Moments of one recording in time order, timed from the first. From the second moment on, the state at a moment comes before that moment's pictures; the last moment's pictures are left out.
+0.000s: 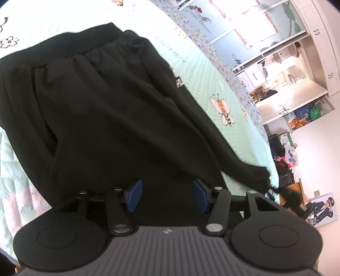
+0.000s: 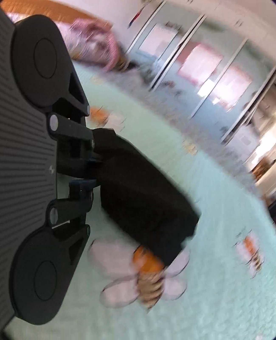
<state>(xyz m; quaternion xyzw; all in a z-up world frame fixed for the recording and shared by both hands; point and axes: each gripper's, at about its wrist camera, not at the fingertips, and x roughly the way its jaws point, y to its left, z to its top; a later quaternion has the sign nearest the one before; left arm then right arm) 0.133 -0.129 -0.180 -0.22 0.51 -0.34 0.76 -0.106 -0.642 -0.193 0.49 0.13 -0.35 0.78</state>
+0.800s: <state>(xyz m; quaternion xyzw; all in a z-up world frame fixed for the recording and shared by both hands) 0.141 -0.144 -0.199 -0.20 0.53 -0.33 0.76 -0.147 -0.770 -0.200 0.37 0.16 -0.42 0.82</state>
